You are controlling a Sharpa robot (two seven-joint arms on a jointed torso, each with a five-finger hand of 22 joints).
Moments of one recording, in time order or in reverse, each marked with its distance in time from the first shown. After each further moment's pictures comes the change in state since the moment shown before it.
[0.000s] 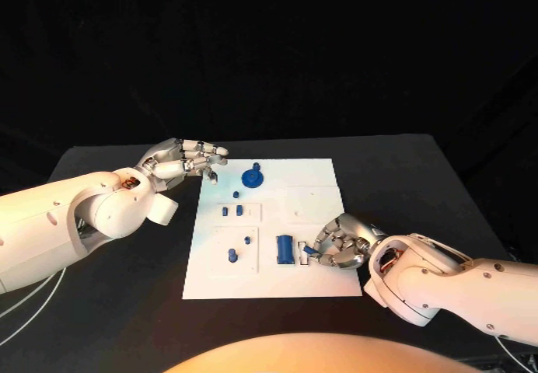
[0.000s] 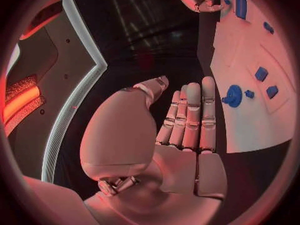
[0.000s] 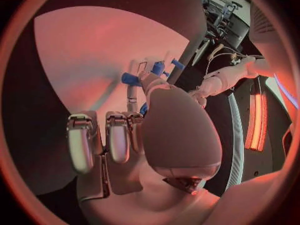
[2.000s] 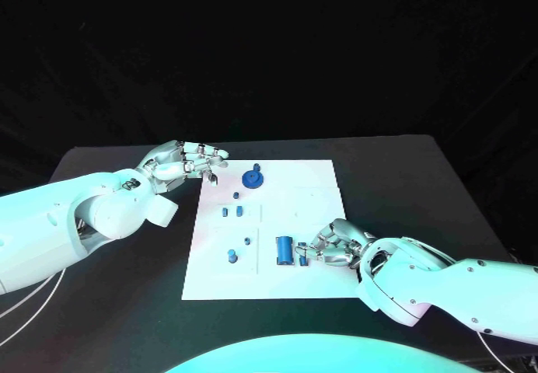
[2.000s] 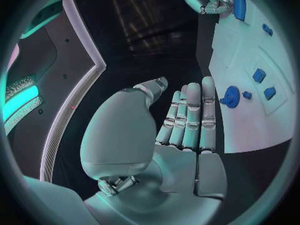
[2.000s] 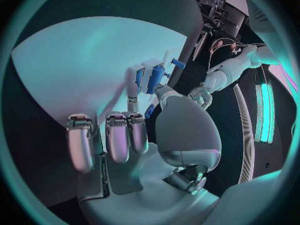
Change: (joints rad) left arm 0.000 -0.002 -0.001 -0.001 0.000 0.010 -0.016; left_hand -0.005 0.005 -0.003 0.008 0.000 -0.004 0.004 0.000 -0.001 -0.004 0.004 0.000 0.000 0.000 0.000 0.000 -0.001 0.000 0.003 -0.004 -0.004 -0.003; right arm -0.006 0.049 0.000 -0.027 0.098 -0.008 -0.021; right_hand -0.344 0.050 -0.091 0.004 -0.003 0.000 0.000 0.016 0.027 0.000 0.000 0.000 0.000 0.000 0.000 0.000 0.000 0.000 0.000 0.000 -0.001 0.000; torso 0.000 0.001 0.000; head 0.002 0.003
